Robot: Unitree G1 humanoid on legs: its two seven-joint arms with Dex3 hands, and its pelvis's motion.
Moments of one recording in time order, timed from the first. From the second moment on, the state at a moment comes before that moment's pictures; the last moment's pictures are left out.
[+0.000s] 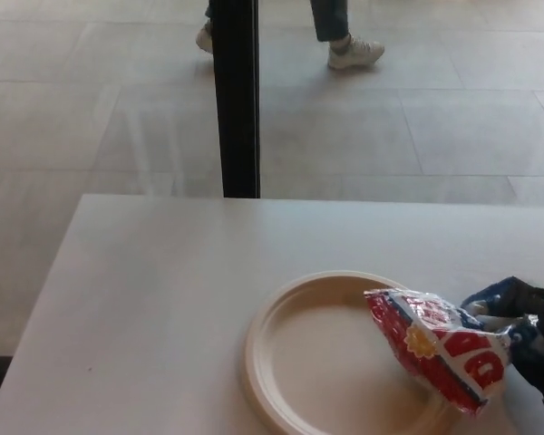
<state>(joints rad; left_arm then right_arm) 0.26 0.51 0.51 1.31 -0.22 -0.21 -0.40 -0.28 -0.65 0.28 0.36 -0.60 -0.07 -0.14</state>
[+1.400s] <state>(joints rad) 0.27 0.54 0.44 1.31 -0.20 -0.22 -0.38 -0.50 -0.72 0.33 0.11 -0.78 0.07 0.12</state>
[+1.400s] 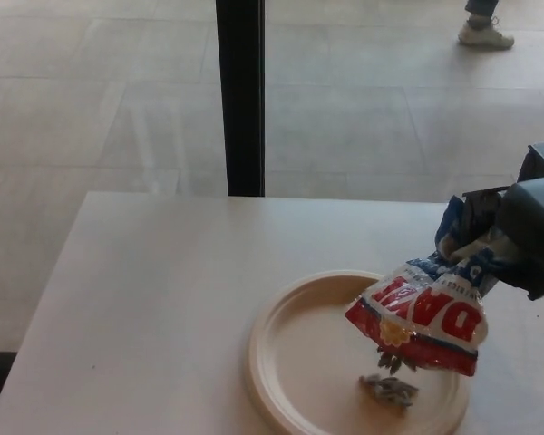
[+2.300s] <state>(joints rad) 0.26 0.54 0.45 1.31 -0.21 -0.21 -0.38 -0.57 -0.70 0.32 0.11 -0.82 0.08 0.15</state>
